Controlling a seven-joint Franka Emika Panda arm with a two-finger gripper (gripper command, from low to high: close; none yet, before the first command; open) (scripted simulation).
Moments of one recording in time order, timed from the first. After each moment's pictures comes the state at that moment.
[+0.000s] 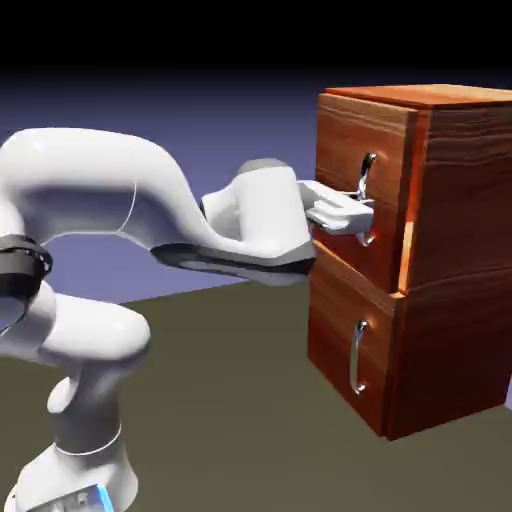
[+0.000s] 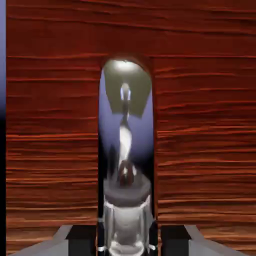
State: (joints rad) arm 0.76 -0.89 -0.76 -2.63 -2.62 2.58 -0.25
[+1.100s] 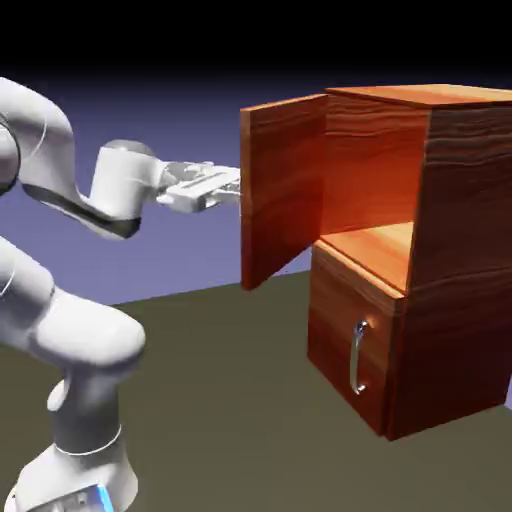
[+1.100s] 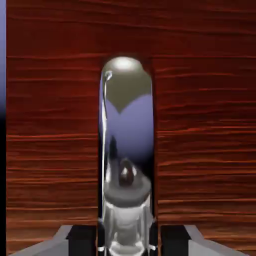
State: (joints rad) arm 0.66 -0.59 0.34 -2.62 -1.25 1.35 -0.30
